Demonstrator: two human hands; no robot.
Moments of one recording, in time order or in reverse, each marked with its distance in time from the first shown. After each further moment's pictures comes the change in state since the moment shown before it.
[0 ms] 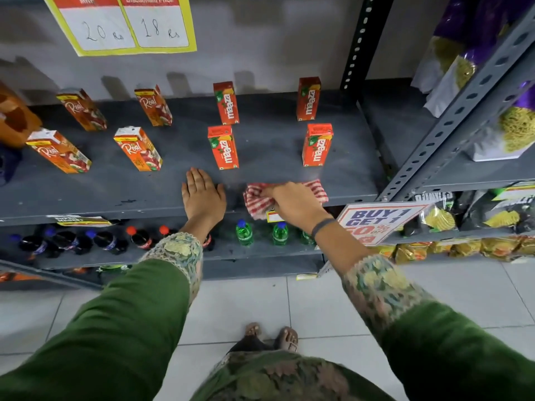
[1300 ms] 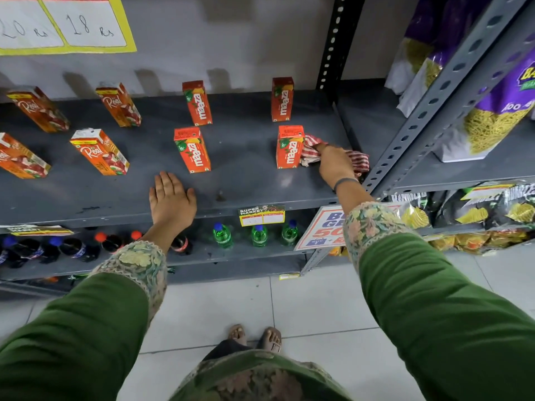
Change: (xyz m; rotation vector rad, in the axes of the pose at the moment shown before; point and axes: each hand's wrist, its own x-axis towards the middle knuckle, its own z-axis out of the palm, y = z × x) left_hand 0.009 -0.004 0.005 0.011 -0.027 -0.002; right_hand 0.025 0.144 -0.028 0.105 0.150 0.558
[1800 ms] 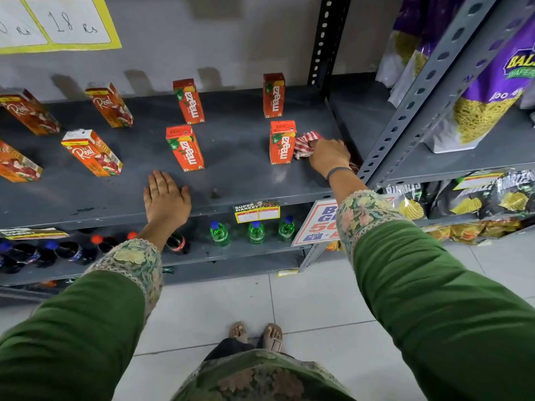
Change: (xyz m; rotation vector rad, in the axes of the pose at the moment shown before) left_hand -0.001 0.001 -0.002 0.000 -0.019 0.003; right_hand -0.003 -0.008 -0.012 -0.123 -0.066 0.153
